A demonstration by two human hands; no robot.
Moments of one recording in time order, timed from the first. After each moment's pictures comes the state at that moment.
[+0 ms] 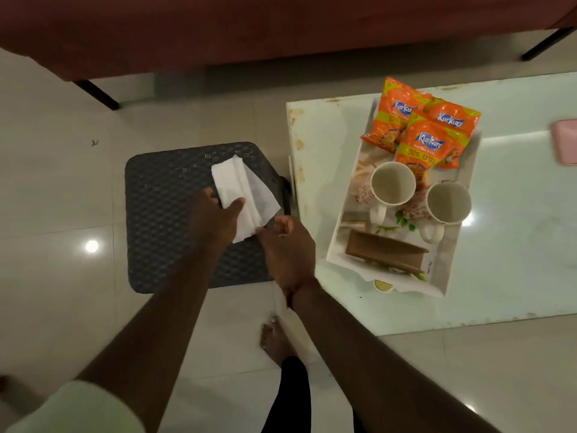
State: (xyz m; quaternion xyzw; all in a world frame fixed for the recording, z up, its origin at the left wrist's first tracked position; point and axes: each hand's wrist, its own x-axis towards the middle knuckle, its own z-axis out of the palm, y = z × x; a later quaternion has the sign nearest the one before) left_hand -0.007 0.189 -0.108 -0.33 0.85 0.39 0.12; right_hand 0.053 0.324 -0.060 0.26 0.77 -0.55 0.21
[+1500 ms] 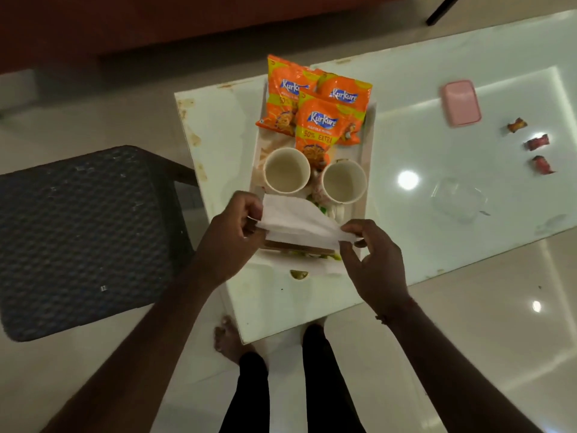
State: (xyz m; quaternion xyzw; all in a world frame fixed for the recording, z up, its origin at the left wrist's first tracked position) left_hand 0.023 0.356 -0.084 0.08 0.83 0.50 0.23; right_hand 0.116 0.592 -0.062 0.12 0.93 -0.35 -0.03
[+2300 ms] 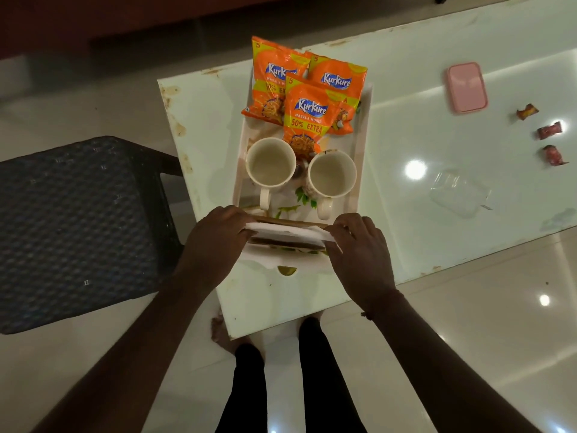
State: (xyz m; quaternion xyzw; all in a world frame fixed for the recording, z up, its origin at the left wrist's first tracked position) left_hand 0.037 0.367 -0.096 0.18 0.95 0.21 0.17; right_hand 0.118 0.611 -0.097 0.01 0.99 -0.15 0.02
